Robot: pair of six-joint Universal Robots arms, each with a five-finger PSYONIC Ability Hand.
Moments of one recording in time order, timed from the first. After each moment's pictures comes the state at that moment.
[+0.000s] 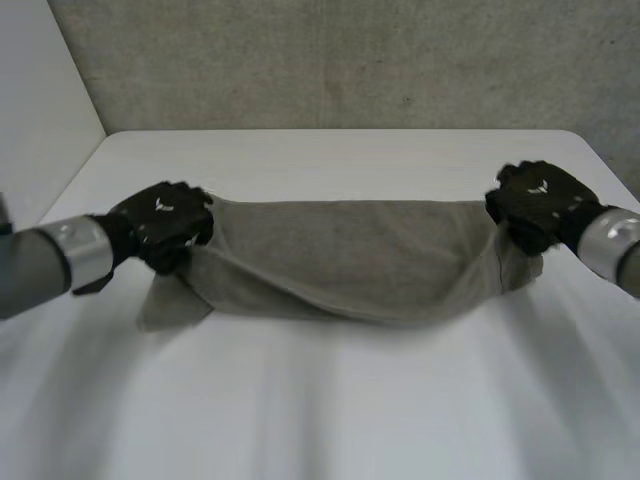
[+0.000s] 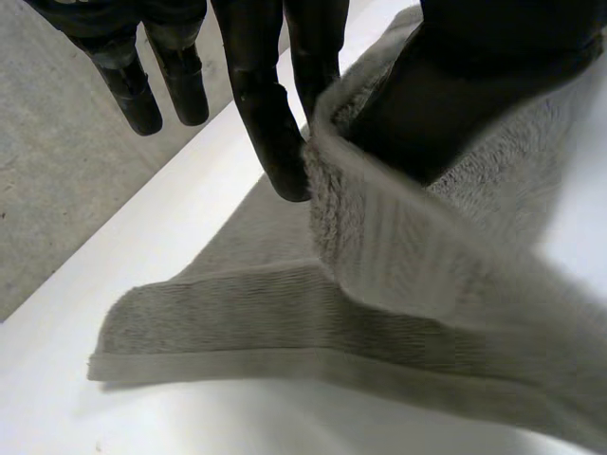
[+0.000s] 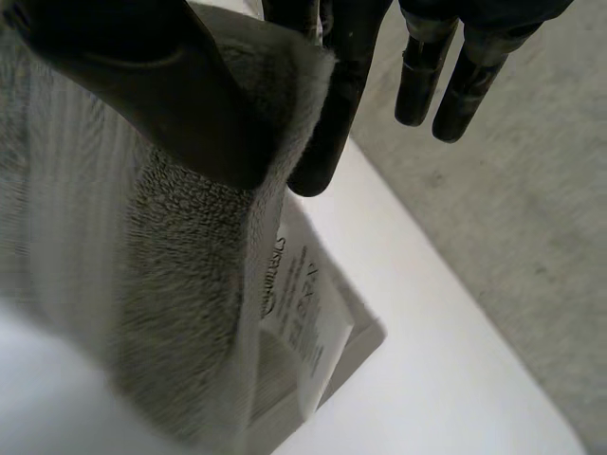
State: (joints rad) left arm 4.59 -2.01 -1.37 2.88 -0.98 3.80; right arm 1.65 -1.19 1.46 0.05 1.08 2.45; left_hand 1.31 1.33 0.22 0.23 1.16; right_hand 1.32 1.33 0.21 0.23 1.16
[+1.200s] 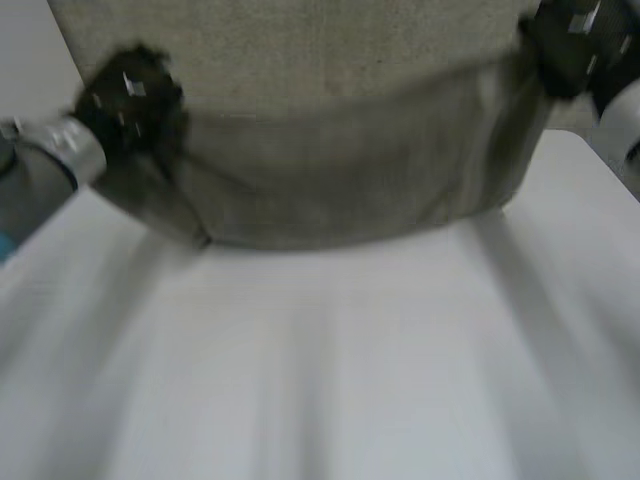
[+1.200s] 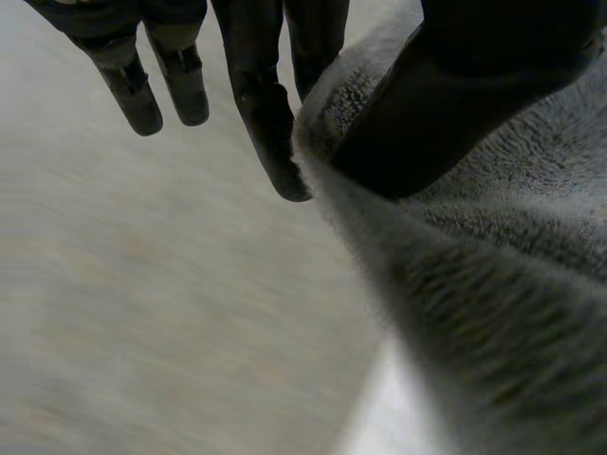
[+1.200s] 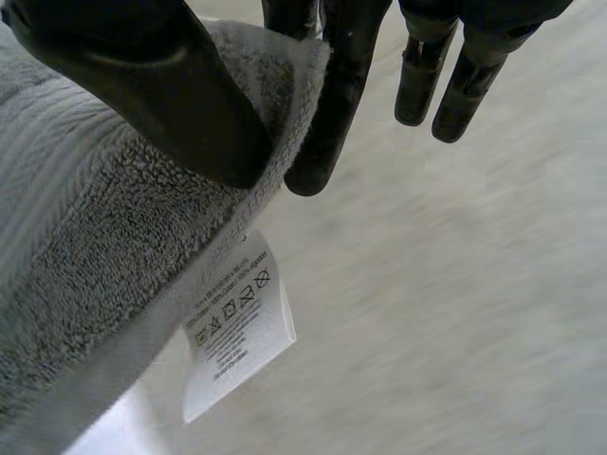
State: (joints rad) left arm 4.55 -2.03 -1.10 3.23 -1.14 3.80; right arm 1.72 -1.26 1.20 -0.29 1.18 2.59; left_hand 1.31 1.33 0.22 0.23 1.16; right_hand 1.32 1.33 0.21 0.23 1.16
